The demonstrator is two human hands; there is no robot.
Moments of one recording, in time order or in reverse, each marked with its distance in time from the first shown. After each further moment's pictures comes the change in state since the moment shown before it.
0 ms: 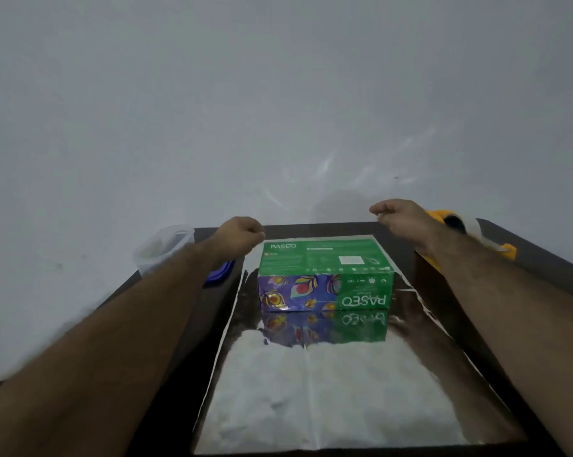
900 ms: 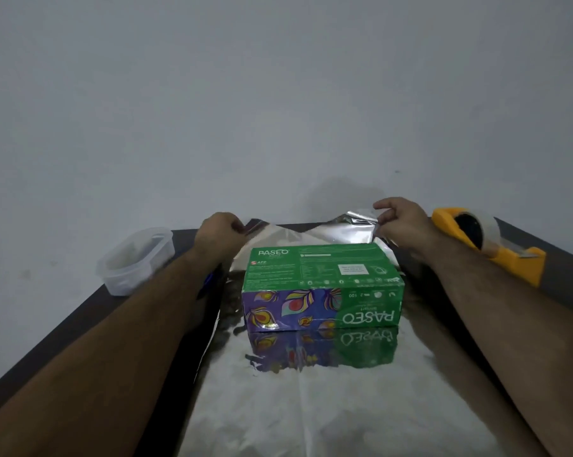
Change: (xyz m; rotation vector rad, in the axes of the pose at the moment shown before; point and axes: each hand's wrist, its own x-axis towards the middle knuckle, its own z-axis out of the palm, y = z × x) left_hand 0.052 -0.020 0.016 0.289 0.232 -0.056; right_hand 0.033 0.032 0.023 0.106 0.125 0.017
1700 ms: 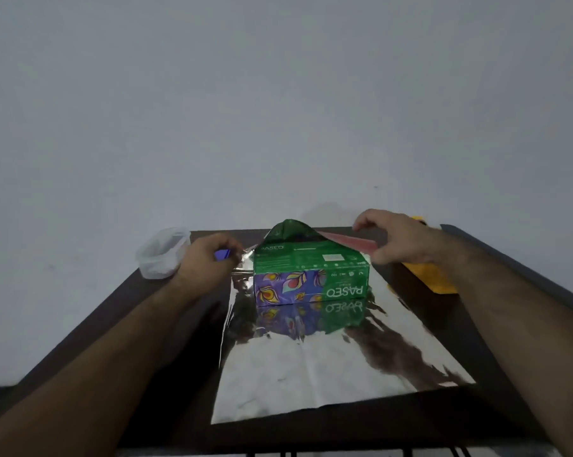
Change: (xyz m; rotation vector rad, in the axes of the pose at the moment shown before) left_hand -0.135 -0.013 -0.056 -0.385 0.051 0.218; right_hand -0.130 -0.093 -0.076 -0.449 -0.436 -0.292
